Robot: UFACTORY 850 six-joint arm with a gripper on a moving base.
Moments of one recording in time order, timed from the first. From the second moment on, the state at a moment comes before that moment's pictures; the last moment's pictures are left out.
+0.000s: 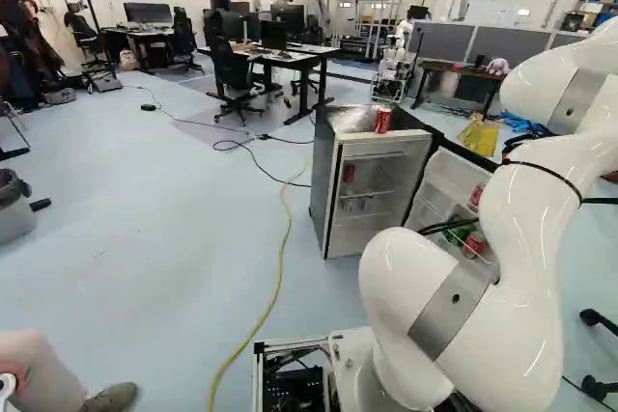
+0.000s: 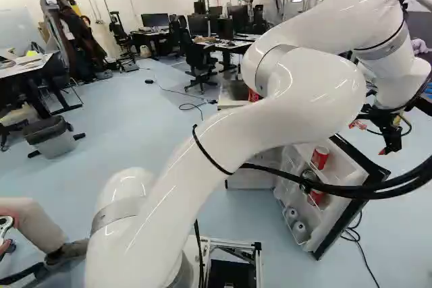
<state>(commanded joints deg) -60.4 -54.8 -113.3 13.4 -39.3 0.0</state>
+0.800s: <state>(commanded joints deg) -61.9 -51.1 -107.5 13.4 -40.6 0.0</state>
